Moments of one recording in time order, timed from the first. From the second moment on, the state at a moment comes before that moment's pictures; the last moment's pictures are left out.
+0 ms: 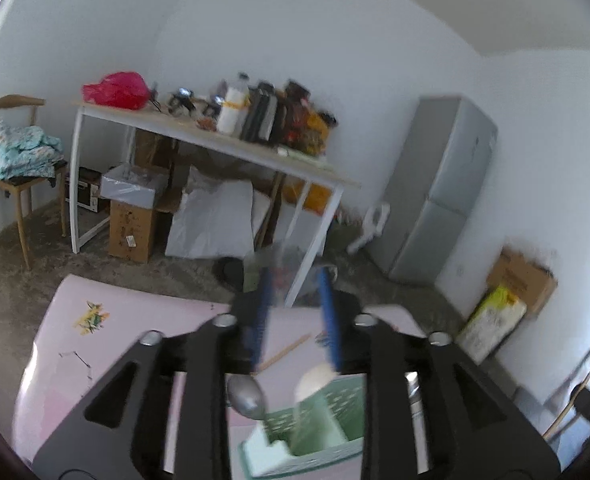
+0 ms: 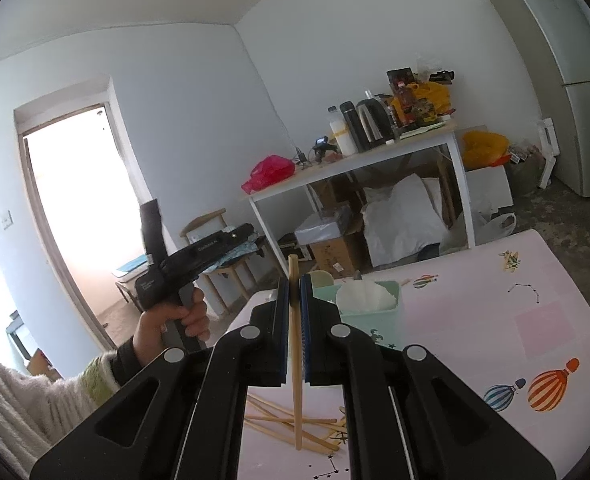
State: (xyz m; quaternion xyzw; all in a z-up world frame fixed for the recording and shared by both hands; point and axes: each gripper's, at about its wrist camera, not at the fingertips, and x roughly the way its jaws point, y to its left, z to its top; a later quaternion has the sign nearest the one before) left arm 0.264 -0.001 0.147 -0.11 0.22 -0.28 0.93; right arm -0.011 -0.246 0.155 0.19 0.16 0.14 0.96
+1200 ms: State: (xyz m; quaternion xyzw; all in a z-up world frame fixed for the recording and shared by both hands) left arm 0.488 -0.277 -0.037 0.36 0.61 -0.38 0.60; right arm -0.009 -0.304 0.118 0.28 0.14 0.16 0.93
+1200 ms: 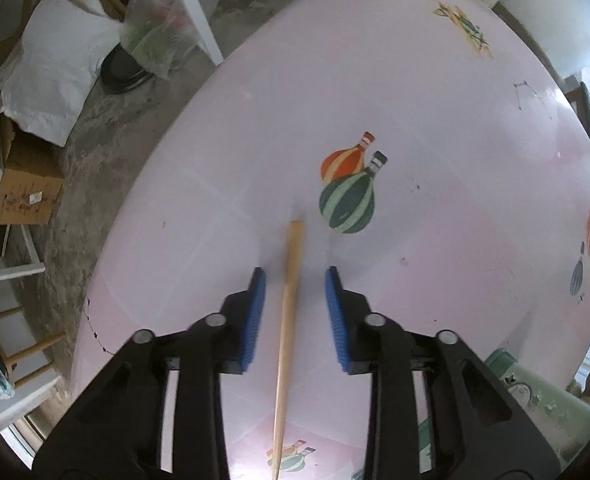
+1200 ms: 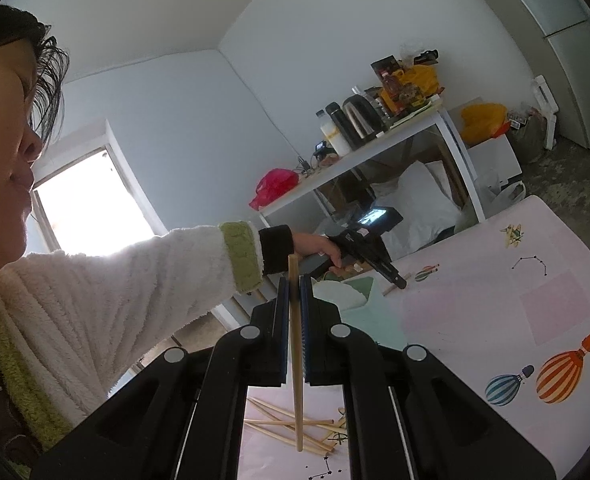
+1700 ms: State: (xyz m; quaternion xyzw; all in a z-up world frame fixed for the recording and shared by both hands) left arm 0.476 -0.265 0.004 0.35 0.56 -0.37 0.66; right arm -0.017 -0.299 0.130 0.28 0.13 0.17 0.94
